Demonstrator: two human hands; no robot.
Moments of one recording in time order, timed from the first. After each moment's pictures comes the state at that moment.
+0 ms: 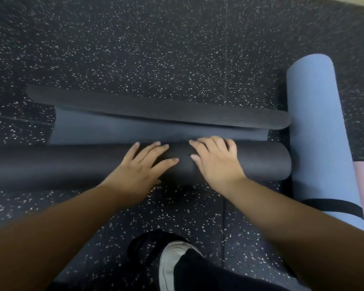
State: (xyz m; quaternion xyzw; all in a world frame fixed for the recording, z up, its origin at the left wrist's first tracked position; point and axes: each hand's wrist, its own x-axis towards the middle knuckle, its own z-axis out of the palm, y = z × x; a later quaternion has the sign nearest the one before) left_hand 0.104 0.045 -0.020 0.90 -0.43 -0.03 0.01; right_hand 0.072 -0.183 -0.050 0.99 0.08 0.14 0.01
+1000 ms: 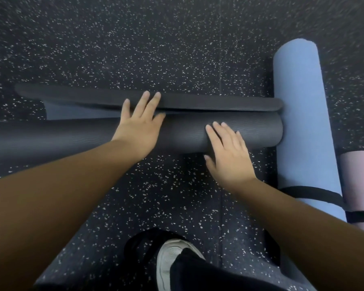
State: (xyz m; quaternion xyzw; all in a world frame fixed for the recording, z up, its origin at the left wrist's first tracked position) left_hand 0.166 -0.009 0.008 0.95 -0.29 -0.09 -0.11; right_hand 0.055 -0.213 -0.037 1.00 0.00 0.01 -0.08
